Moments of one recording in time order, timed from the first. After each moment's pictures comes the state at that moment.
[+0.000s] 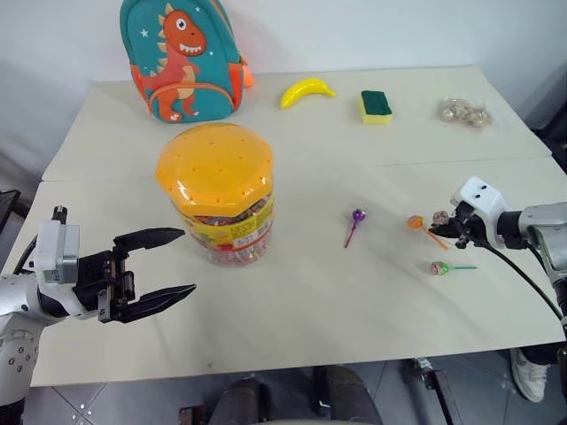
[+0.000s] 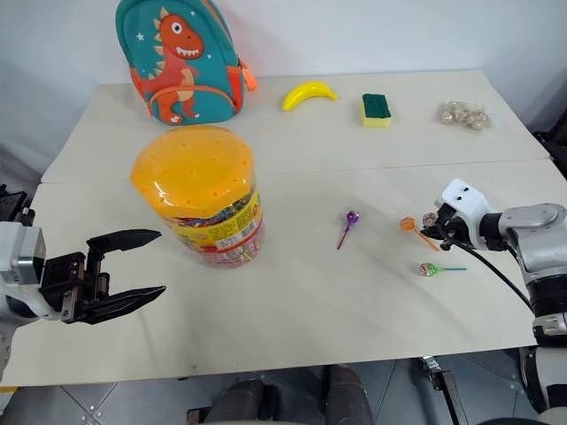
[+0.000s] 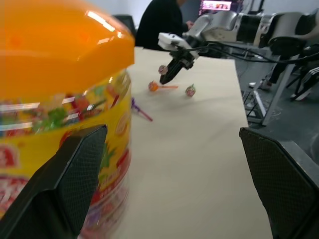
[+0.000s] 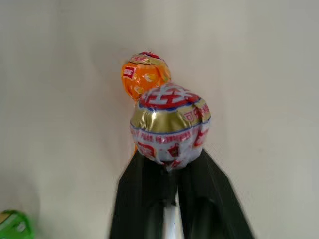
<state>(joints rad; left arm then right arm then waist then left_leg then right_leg) 0.07 0.79 0.49 -0.38 -0.86 0.35 -1.16 -0.66 -0.97 0.10 0.54 0.10 0.32 1.12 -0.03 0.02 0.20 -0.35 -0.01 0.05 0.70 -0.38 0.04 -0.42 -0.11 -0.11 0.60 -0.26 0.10</state>
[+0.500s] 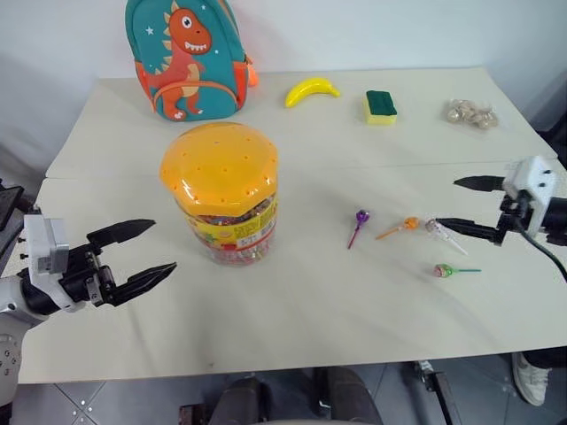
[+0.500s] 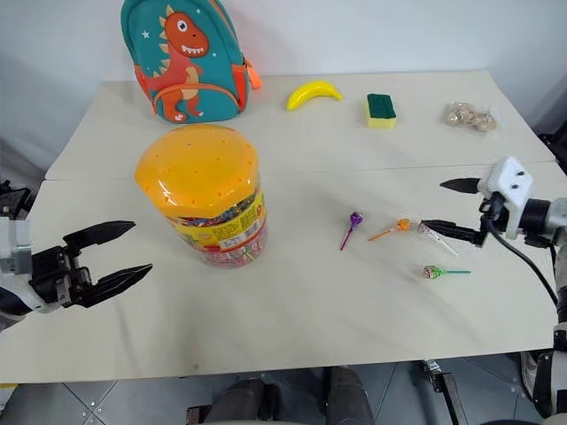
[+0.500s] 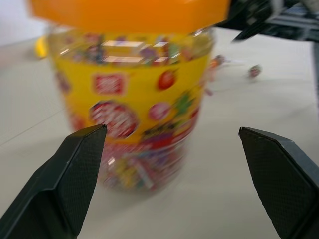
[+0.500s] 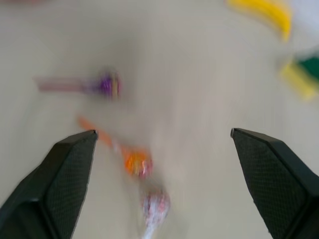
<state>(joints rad) 0.12 0.80 0.59 -0.26 -0.72 0.32 -1.05 -0.59 -0.96 -0.23 0.51 0.39 -0.05 1.38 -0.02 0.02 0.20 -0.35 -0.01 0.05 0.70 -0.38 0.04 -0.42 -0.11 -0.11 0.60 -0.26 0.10</state>
